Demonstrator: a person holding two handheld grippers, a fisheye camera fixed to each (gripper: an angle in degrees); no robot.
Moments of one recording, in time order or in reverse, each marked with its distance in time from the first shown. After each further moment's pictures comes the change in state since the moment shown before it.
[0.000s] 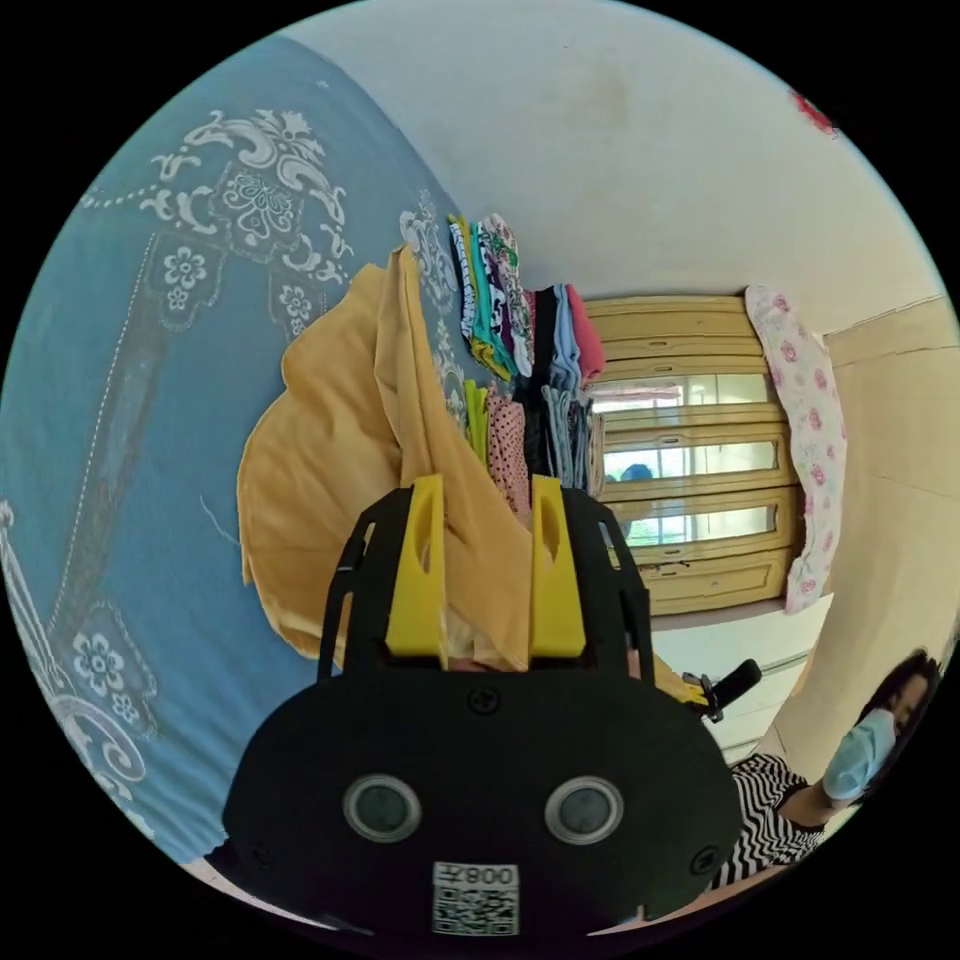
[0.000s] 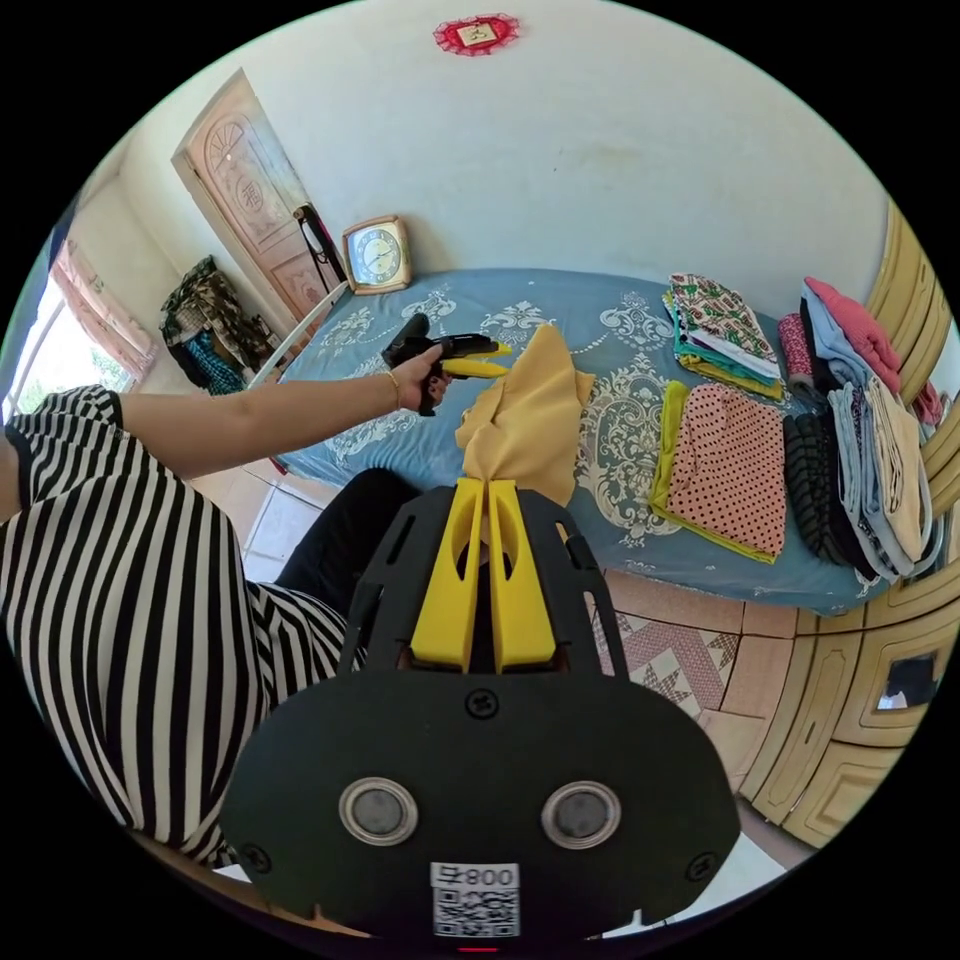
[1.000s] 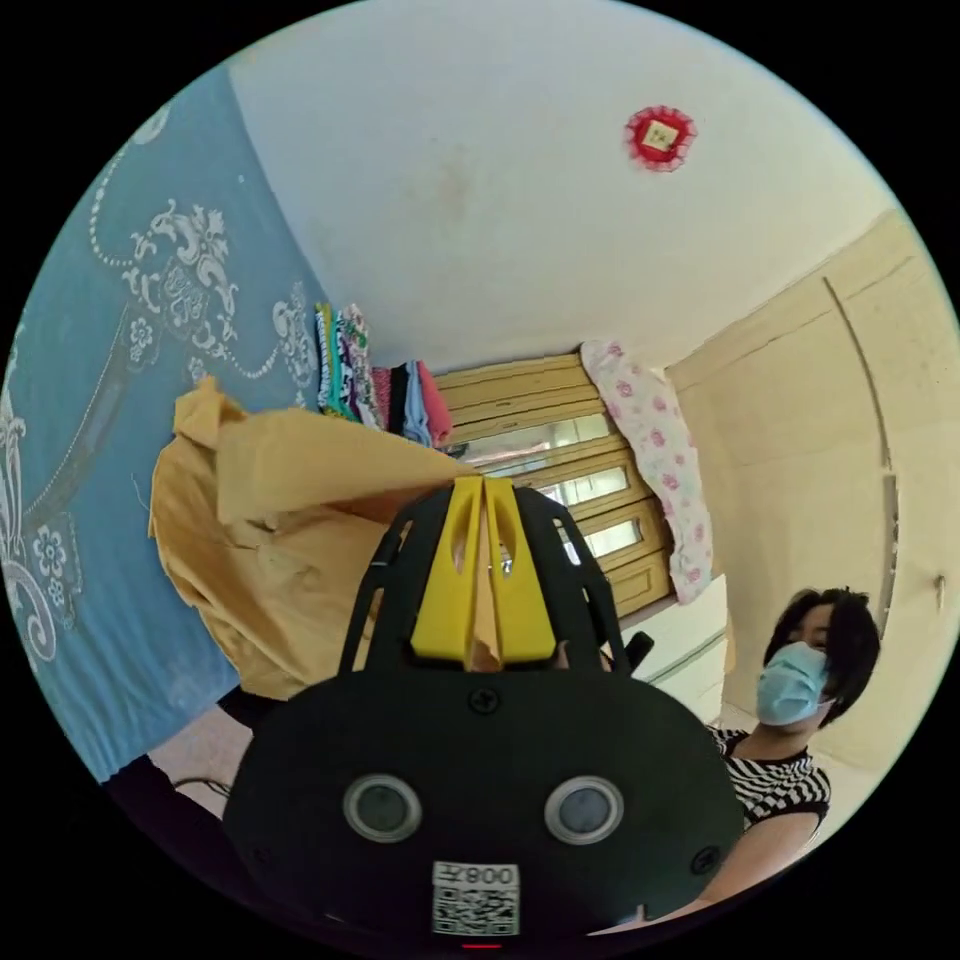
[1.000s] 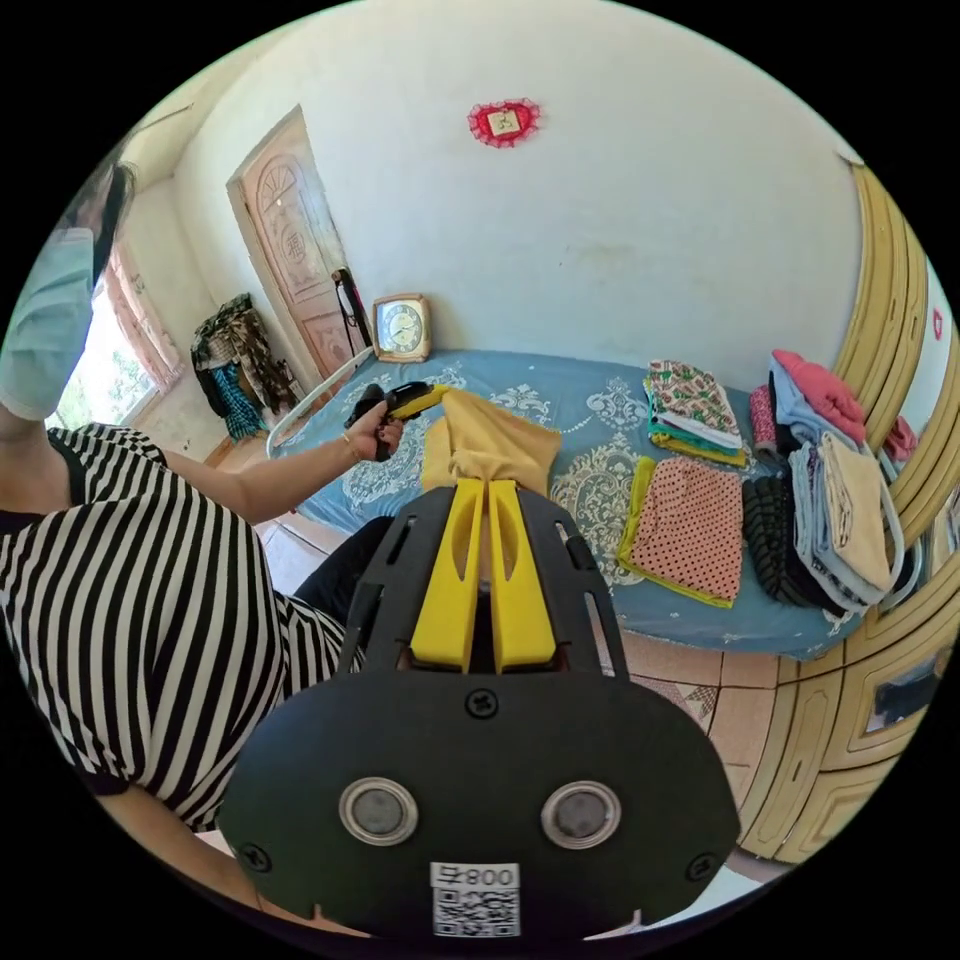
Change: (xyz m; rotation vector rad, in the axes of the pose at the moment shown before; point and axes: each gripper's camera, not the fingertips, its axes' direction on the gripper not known) left arm 0.265 0.161 -0.076 0.310 0.420 0.163; right arm -0.210 0.060 -0.164 0.249 0.018 -0.080
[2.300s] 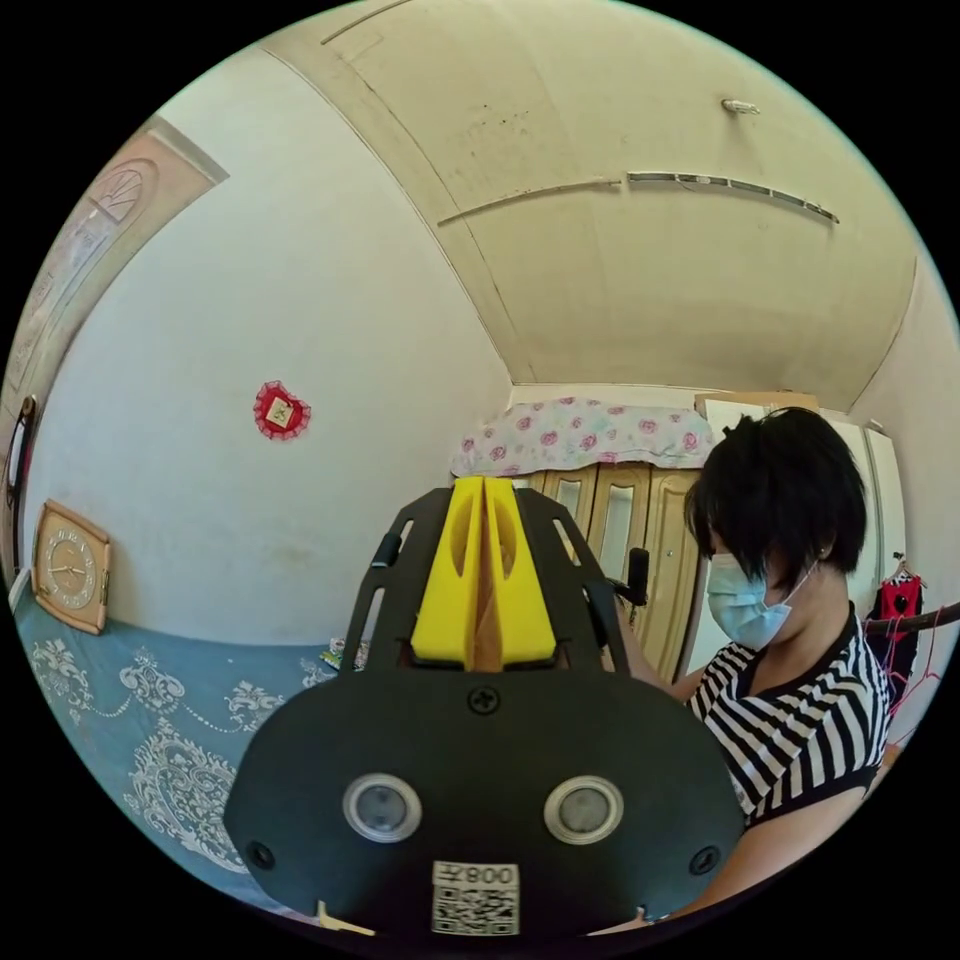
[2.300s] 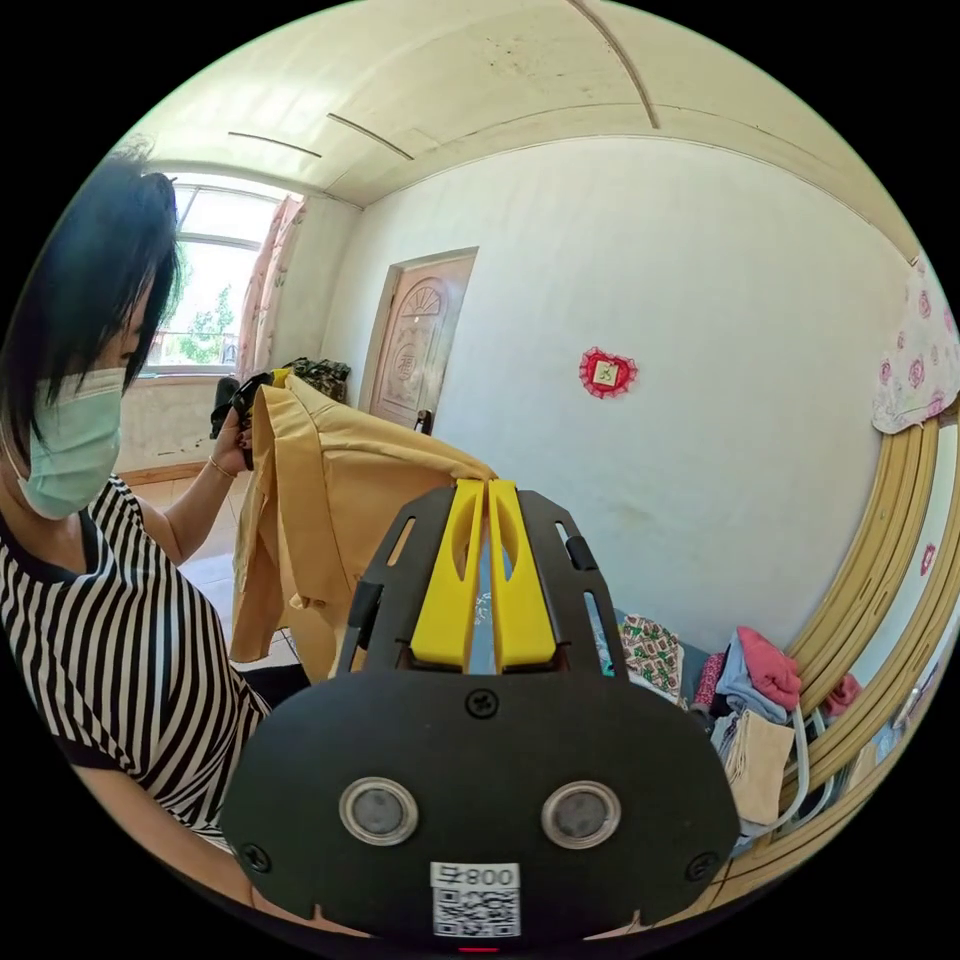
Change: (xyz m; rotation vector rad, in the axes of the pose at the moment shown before) left arm 0.642 0.257 -0.116 0.399 -0.208 1.036; right arm -0.140 -0.220 -0.227 0.504 0.015 -0.429
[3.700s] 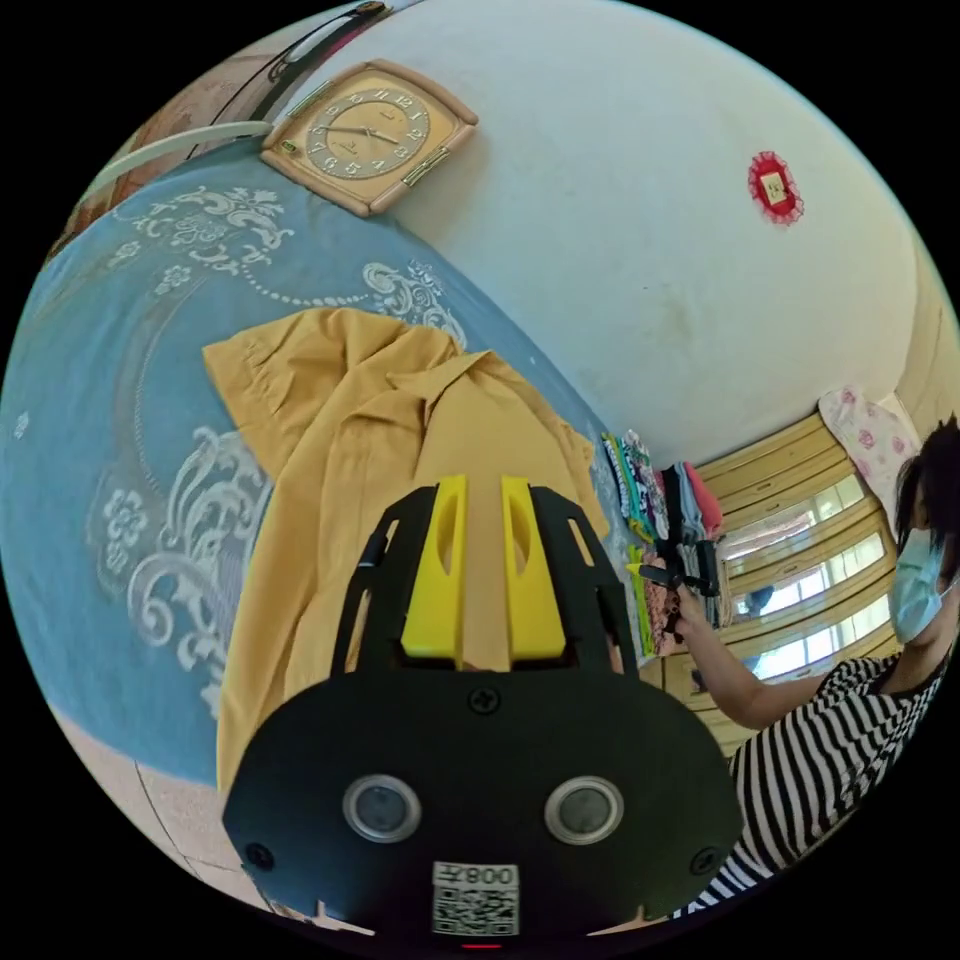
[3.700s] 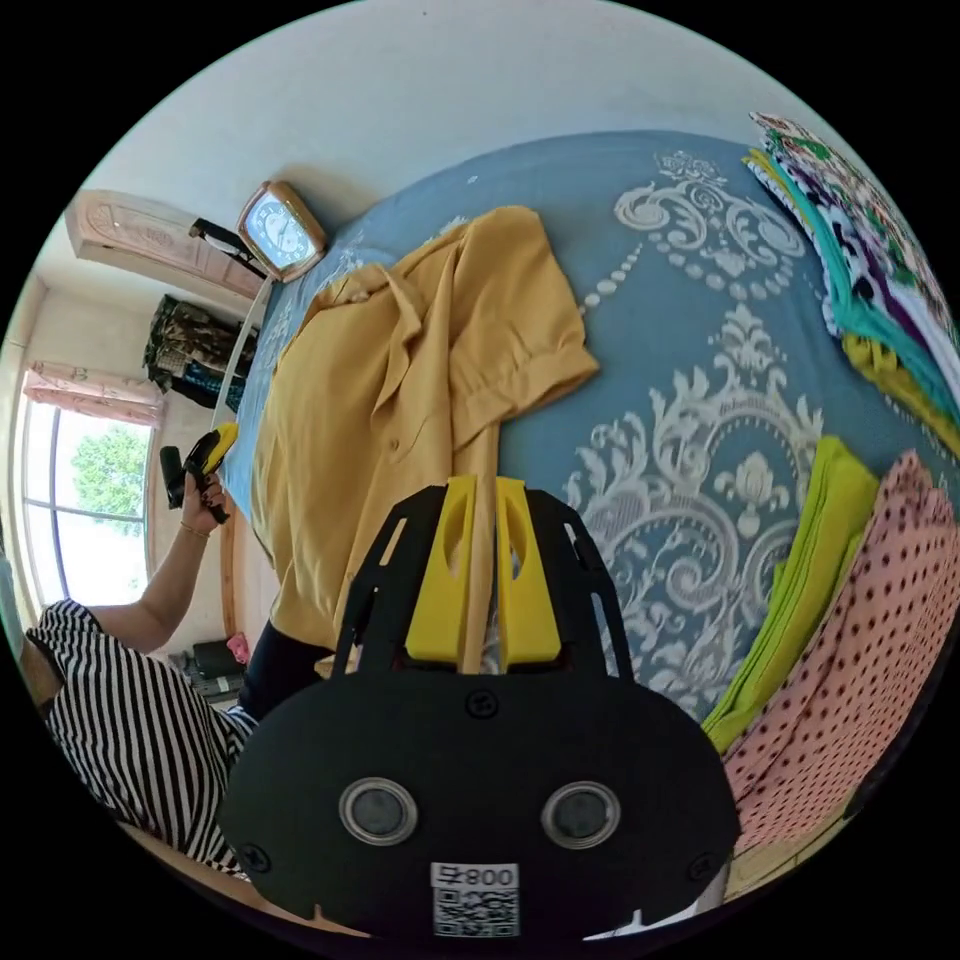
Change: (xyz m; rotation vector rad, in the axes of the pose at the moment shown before) left arm -0.573 0.216 0.037 -0.650 -0.720 -0.762; right arm 0.791 0.316 0.682 -0.970 -0.361 0.735
